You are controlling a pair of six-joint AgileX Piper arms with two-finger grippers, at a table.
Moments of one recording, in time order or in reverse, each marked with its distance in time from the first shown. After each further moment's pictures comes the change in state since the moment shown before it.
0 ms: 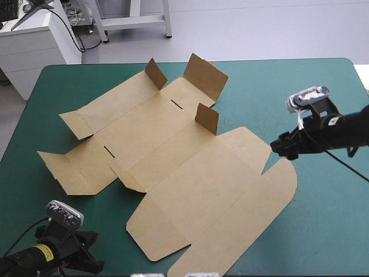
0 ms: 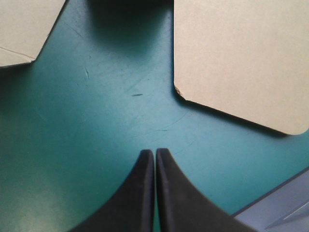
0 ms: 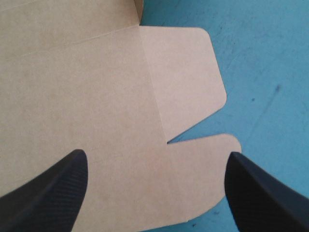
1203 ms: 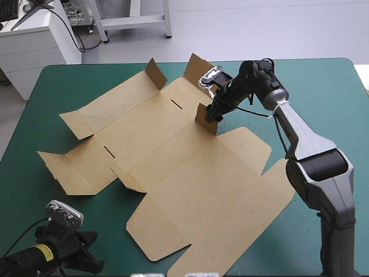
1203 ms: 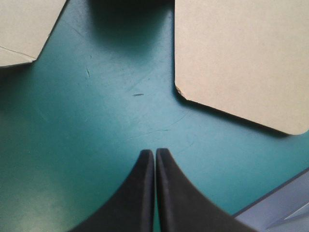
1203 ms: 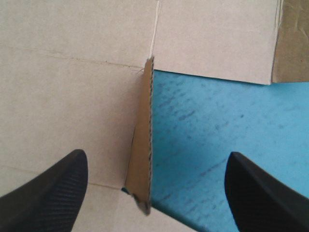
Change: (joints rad) left arm 0.000 0.000 0.000 0.003 0.001 0.000; right arm 0.326 0.925 -0.746 -0.078 -0.095 -0.123
